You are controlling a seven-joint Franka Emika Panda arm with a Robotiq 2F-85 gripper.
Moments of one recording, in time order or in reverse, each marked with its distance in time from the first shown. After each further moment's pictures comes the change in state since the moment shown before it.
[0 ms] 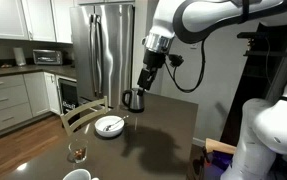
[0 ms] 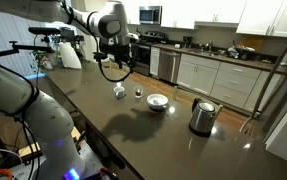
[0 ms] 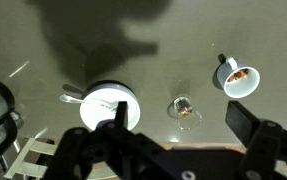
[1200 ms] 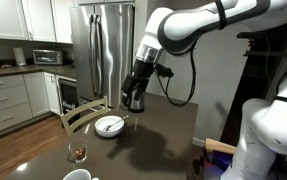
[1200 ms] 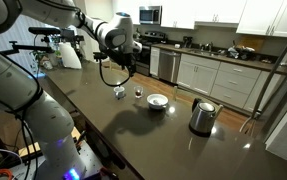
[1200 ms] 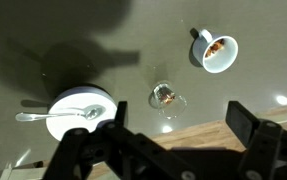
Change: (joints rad) arm 0.011 0.131 0.000 -0.012 0.205 0.188 0.053
